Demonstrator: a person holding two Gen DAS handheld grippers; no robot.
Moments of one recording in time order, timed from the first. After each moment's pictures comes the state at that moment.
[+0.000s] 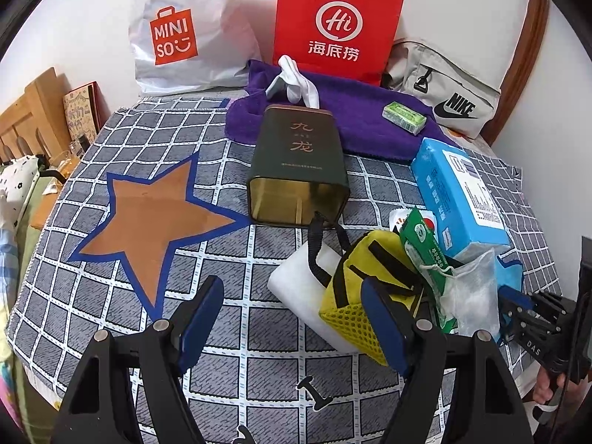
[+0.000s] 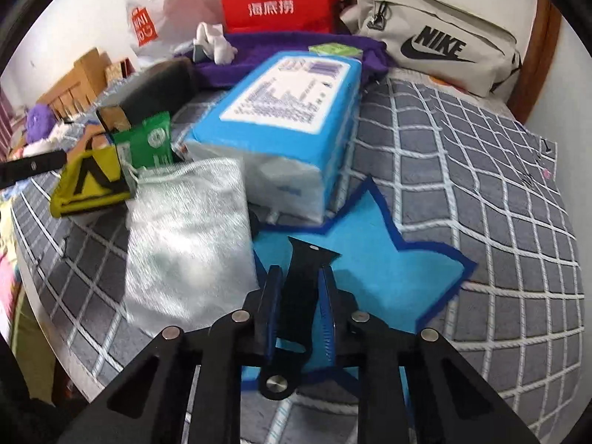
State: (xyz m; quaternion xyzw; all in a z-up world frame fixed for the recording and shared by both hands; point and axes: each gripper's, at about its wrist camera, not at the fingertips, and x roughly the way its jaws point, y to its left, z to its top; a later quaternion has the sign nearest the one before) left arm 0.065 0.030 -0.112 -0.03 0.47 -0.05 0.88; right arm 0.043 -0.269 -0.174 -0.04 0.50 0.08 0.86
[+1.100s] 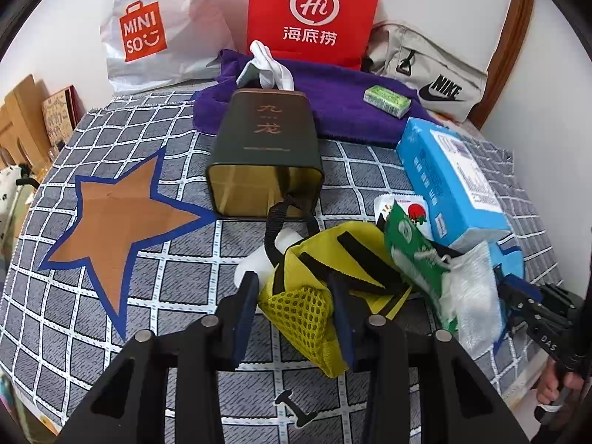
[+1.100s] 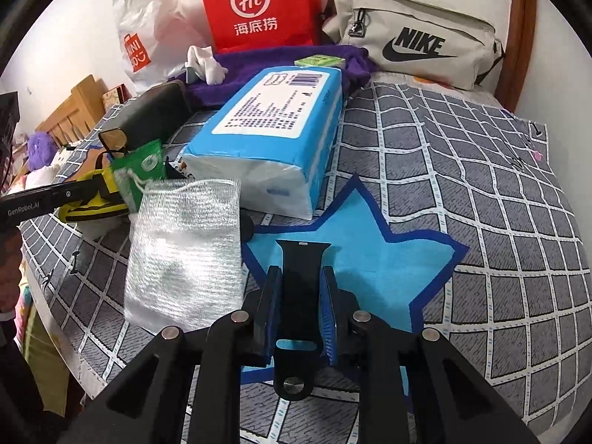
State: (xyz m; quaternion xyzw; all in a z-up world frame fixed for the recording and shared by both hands) left arm 0.073 0.015 -0.131 -0.03 0.47 -0.09 0.88; right arm 0.034 -0.275 -0.169 0.01 0.47 0.09 0.88
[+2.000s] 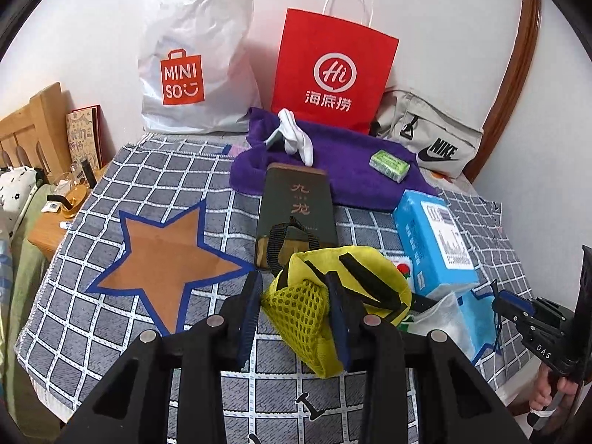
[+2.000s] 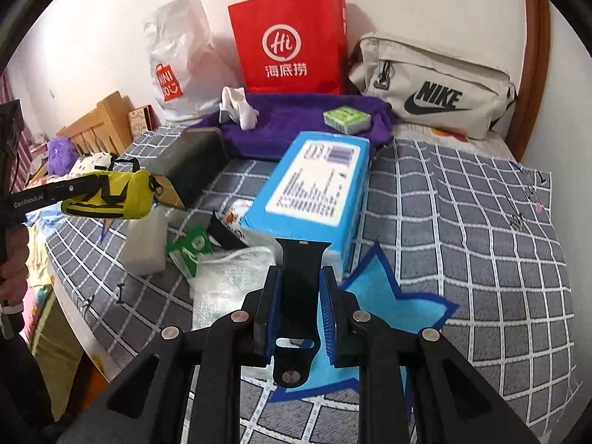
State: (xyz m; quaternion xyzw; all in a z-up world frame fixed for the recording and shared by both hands) left arm 0.060 0.048 -0.068 -0.06 0.41 -0.07 0.91; right arm 0.038 -0.264 -0.105 0.01 0.42 0.13 0.90
